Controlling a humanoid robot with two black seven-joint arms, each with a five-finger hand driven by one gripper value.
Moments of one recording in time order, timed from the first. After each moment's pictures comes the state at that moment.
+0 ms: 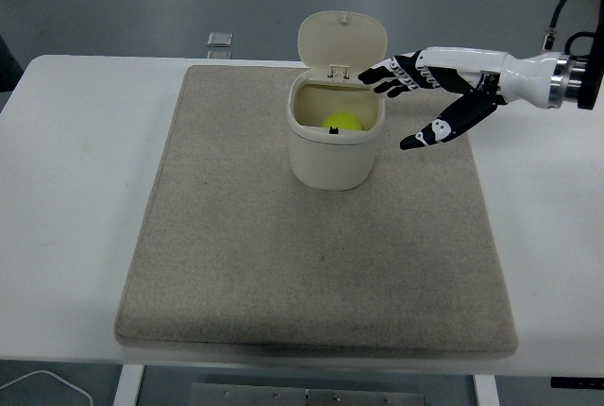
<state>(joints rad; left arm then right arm) 0.05 0.00 -0.04 -0.13 0.01 -0.05 -0.30 1.05 -0.68 0.56 1.30 -0.94 0.58 0.11</state>
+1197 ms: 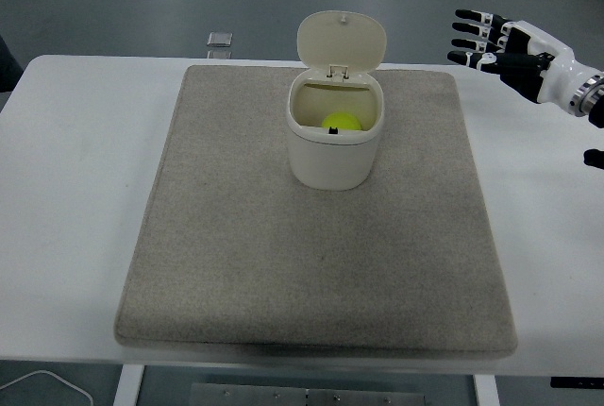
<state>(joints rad) 0.05 0.00 -0.04 -0.13 0.01 -0.05 -0.30 0.92 -0.57 0.56 1.02 -0.34 0.16 0.05</state>
